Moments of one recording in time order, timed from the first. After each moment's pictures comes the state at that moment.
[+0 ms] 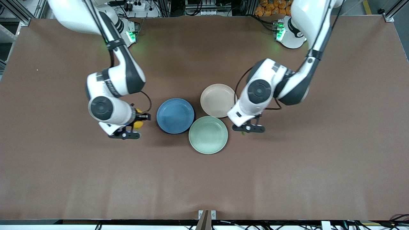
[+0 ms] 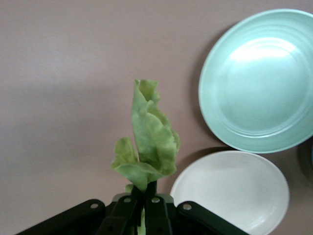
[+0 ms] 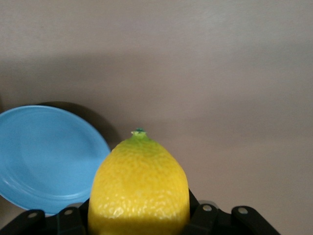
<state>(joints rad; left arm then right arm) -0.44 0.52 -0.12 -1.55 0.02 1.94 -0.45 0.41 0.44 -0.11 -1.68 0.09 1.87 0.27</state>
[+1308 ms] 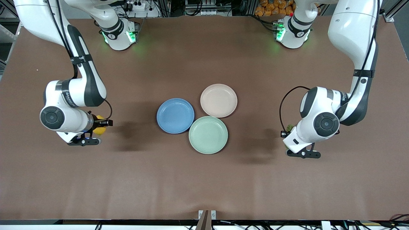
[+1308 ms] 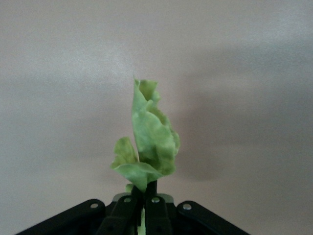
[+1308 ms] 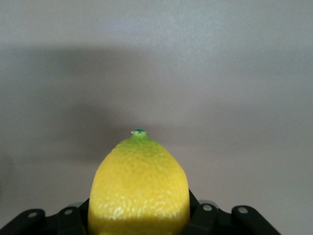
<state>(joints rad) -0.15 0.59 -0.12 -1.56 0.14 2.01 -0.22 0.18 0.43 -0.11 -1.82 -0.04 2.01 0.08</state>
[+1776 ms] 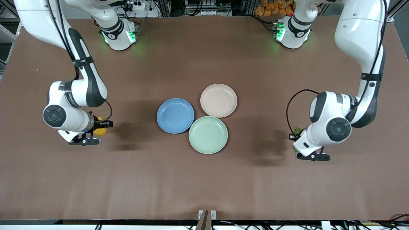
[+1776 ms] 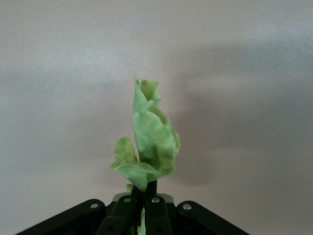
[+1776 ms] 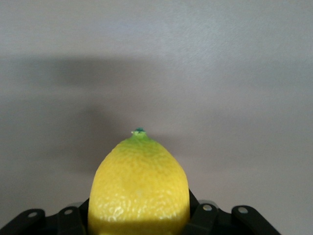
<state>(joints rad) -0.08 0.62 -0.12 -1.56 0.14 2.04 -0.16 0.15 0.45 -0.11 -1.88 -0.04 2.15 0.03</state>
